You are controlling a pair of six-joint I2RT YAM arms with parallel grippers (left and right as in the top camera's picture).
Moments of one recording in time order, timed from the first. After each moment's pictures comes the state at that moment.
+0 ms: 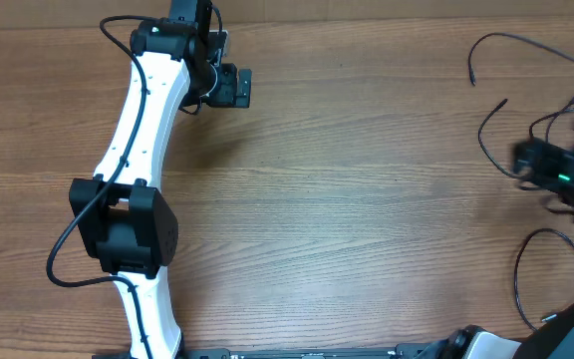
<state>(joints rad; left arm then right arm) -0.16 2.14 2.08 -1.20 0.13 -0.11 -0.53 1.44 0.99 -0.48 -0.32 -0.08</state>
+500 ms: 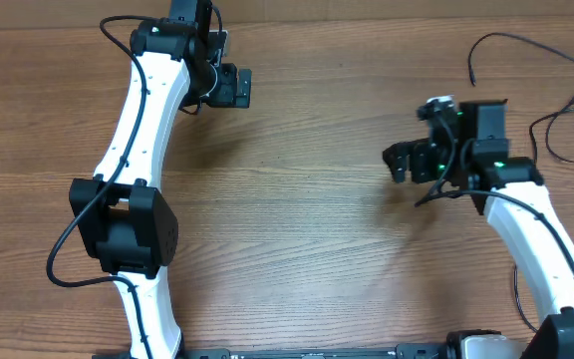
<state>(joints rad) -0.16 2.14 2.08 -1.20 0.13 -0.11 0.06 1.44 0.99 -0.51 -0.28 -0.09</state>
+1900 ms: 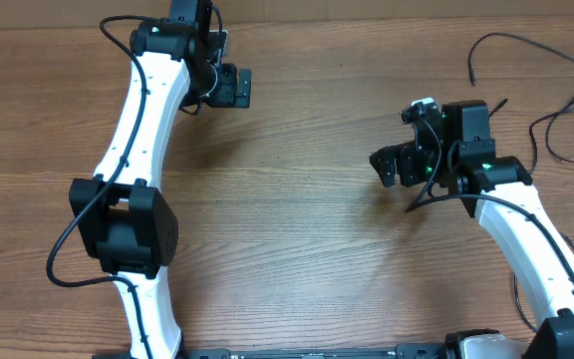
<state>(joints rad) -0.16 2.14 2.08 -1.20 0.13 -0.11 0.12 1.44 0.99 -0.51 -0.27 -0.09</state>
